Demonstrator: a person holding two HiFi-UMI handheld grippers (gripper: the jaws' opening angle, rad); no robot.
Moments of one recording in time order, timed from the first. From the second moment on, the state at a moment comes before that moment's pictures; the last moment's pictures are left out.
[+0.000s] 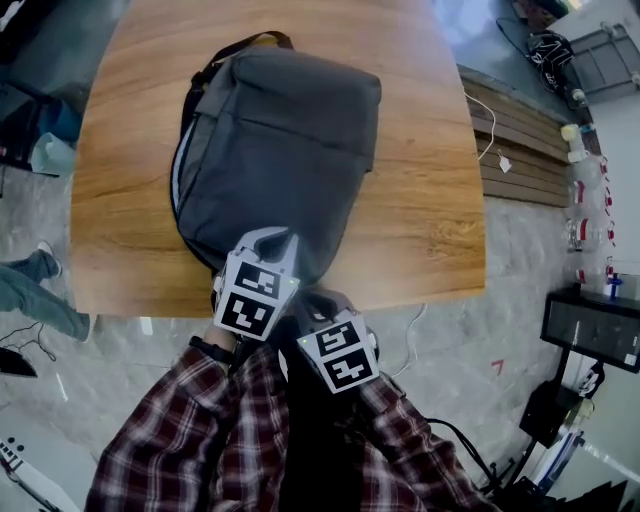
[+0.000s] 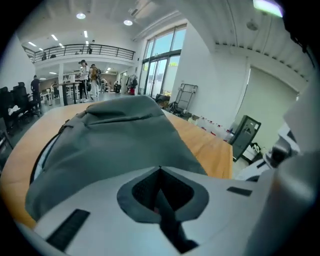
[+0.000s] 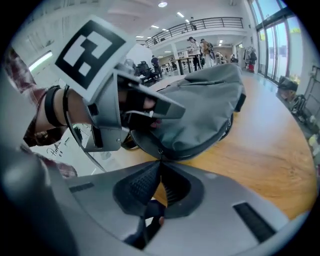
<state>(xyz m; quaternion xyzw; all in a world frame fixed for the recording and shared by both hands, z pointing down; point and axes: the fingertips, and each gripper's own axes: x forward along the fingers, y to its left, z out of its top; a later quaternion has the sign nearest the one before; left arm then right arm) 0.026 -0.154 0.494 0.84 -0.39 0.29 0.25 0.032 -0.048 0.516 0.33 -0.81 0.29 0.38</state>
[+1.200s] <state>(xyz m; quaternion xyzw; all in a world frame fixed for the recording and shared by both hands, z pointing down) 0.019 -0.164 0.431 0.85 -0.43 0.18 0.25 0.144 -0.148 0.427 0.47 -0.81 0.26 0.25</state>
